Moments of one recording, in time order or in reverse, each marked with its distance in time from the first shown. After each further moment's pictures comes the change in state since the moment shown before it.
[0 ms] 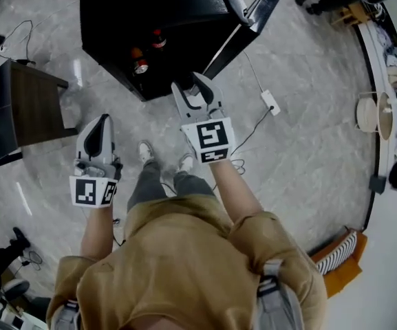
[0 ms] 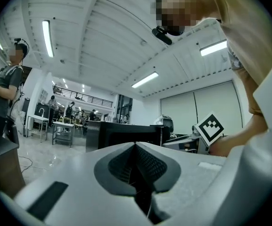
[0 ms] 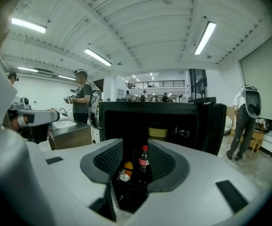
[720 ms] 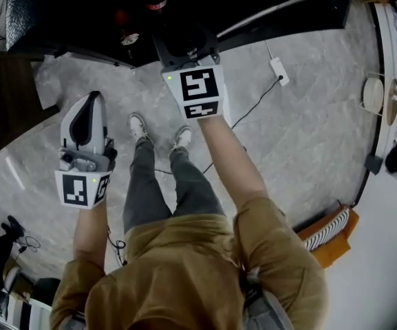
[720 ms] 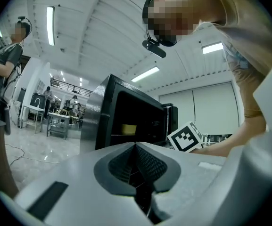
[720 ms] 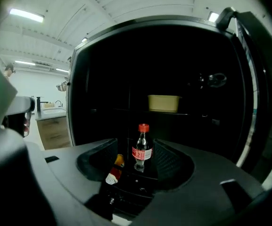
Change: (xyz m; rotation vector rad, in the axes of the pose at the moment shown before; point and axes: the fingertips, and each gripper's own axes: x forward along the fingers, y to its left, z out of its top) left arm 0.076 0.055 -0.135 -0.041 0.033 -0.045; right arm 0.183 -0.026 -0.119 -0.017 0.040 -0.009
